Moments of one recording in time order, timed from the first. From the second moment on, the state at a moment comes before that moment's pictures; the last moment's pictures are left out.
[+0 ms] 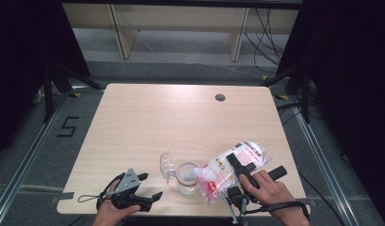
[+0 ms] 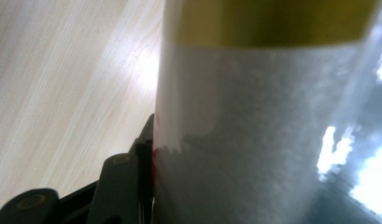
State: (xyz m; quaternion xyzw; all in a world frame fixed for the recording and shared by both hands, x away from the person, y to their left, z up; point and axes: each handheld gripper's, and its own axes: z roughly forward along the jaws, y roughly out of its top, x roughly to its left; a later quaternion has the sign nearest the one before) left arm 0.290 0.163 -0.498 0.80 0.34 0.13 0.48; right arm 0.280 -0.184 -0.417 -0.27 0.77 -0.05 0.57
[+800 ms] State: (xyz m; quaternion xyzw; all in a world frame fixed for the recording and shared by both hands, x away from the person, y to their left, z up) left arm 0.290 0.163 -0.498 0.80 0.34 0.13 0.47; right arm 0.280 -0.185 -0.418 -0.27 0.77 -0.05 0.57
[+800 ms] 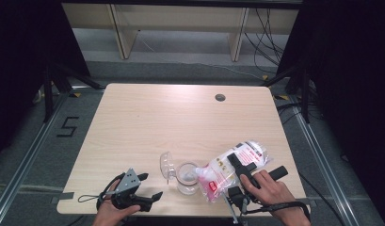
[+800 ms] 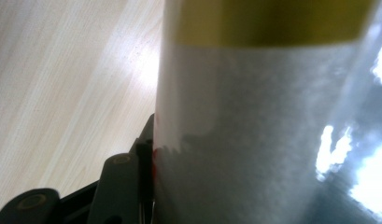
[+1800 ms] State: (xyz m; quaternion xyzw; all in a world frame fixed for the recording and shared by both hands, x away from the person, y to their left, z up) left arm 0.290 0.163 -0.498 0.80 0.33 0.13 0.47; right arm 0.280 -0.188 -0.420 -0.25 0.78 -0.04 0.57
